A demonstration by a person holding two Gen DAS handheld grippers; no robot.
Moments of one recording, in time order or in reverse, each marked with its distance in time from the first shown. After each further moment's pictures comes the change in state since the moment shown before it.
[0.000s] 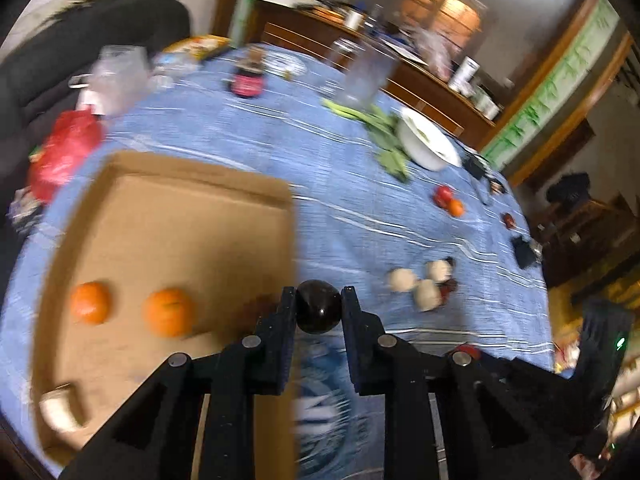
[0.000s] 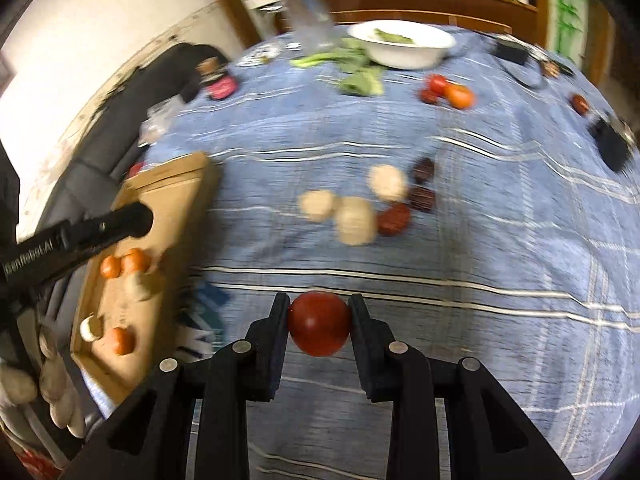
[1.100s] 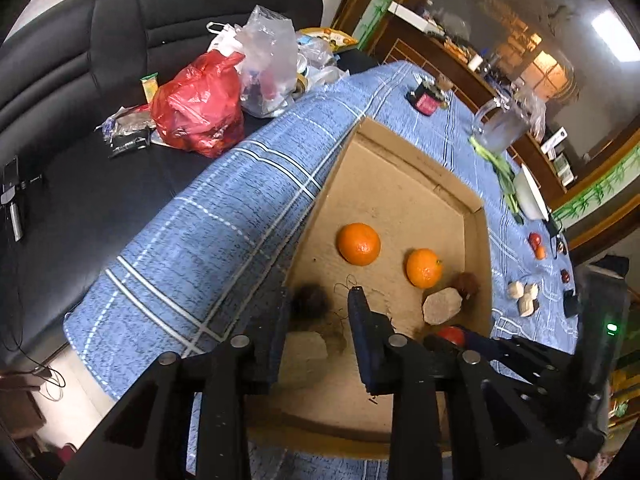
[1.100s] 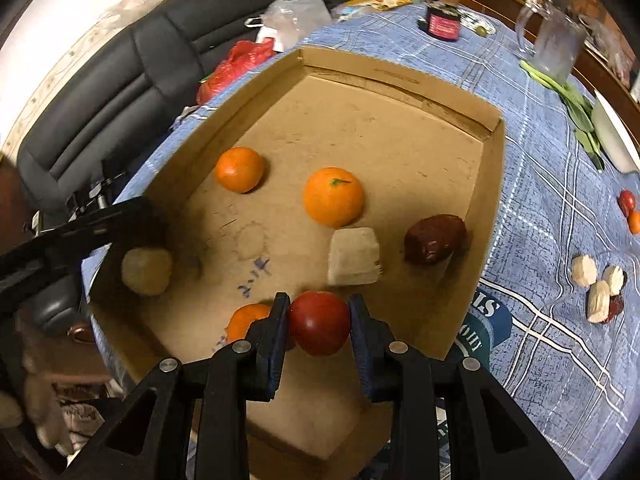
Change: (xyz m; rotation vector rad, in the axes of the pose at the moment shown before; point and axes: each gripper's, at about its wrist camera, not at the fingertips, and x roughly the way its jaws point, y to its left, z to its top) left arm -0.070 0.174 -0.054 -0.284 -0.026 0.158; right arm 0.107 0.201 -0.018 -0.403 0.216 -0.019
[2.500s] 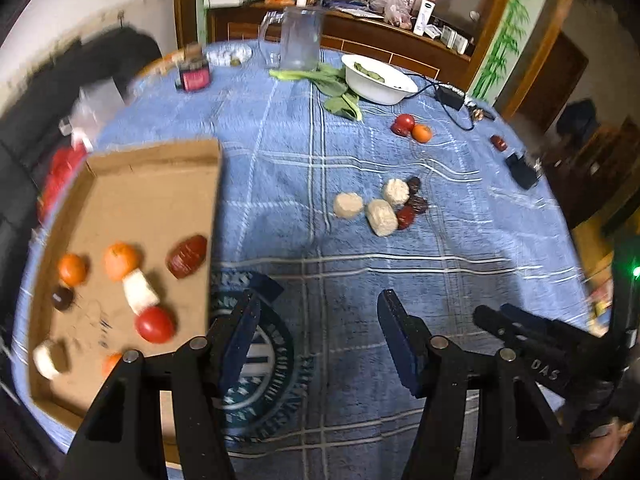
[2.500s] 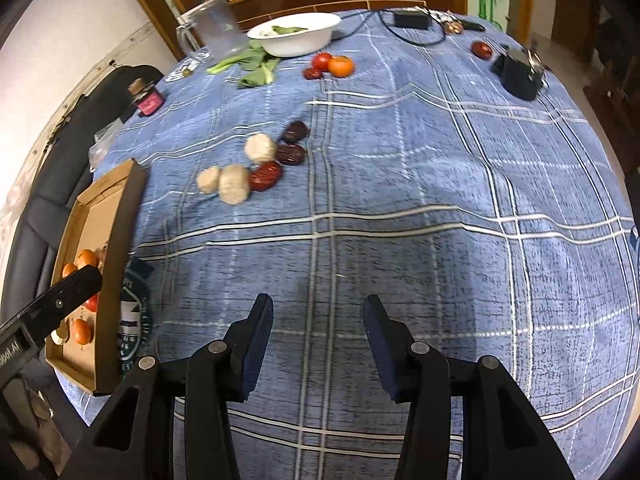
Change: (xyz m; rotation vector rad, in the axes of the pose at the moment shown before) left arm 0.031 -0.273 -0.091 0.537 0.036 -0.034; right arm -0.117 -0.247 -0.175 0.618 -0.180 -0.141
